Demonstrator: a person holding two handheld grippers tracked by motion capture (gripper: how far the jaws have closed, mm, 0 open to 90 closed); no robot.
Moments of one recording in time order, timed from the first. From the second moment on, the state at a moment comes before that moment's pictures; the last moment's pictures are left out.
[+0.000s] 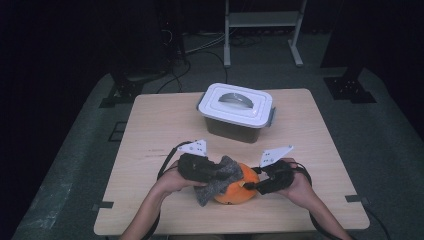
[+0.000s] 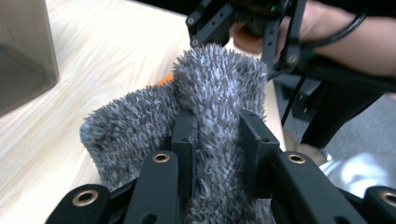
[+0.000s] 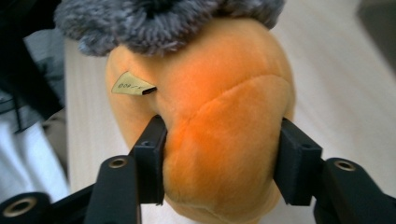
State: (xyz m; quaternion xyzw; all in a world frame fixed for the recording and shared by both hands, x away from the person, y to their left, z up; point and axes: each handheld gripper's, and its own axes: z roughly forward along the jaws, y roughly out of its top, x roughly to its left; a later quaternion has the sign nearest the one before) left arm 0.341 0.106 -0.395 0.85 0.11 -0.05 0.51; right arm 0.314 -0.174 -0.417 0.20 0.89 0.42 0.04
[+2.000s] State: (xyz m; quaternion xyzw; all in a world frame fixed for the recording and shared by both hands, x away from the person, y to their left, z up) left arm 0.345 0.113 -0.405 0.85 0.12 -0.05 0.51; right arm 0.327 -0.196 -0.423 0.24 0.87 0.43 0.01
